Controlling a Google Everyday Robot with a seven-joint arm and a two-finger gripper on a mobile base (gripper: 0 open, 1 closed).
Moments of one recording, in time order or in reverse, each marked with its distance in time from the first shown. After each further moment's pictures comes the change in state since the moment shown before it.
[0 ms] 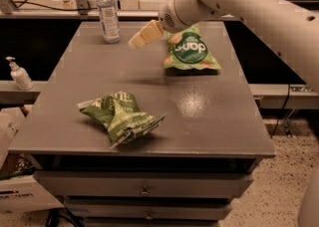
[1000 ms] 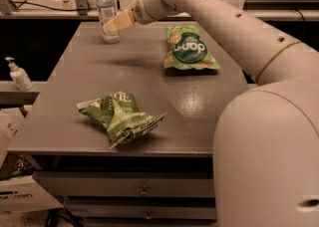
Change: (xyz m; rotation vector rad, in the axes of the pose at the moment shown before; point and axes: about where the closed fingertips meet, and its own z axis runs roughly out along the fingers) arm -0.059 -0.023 0.100 0.008 -0.082 0.135
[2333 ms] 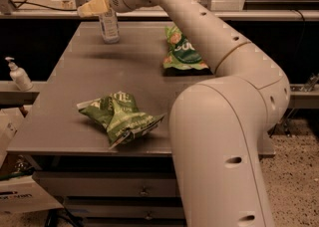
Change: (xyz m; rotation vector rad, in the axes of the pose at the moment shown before) arm -0.069 0.027 0.063 -0.089 -0.111 0.093
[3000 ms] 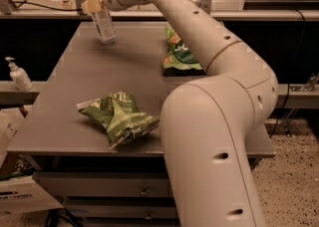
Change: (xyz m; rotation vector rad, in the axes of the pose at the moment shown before) arm -0.008 0.011 0.012 -0.021 0.005 0.006
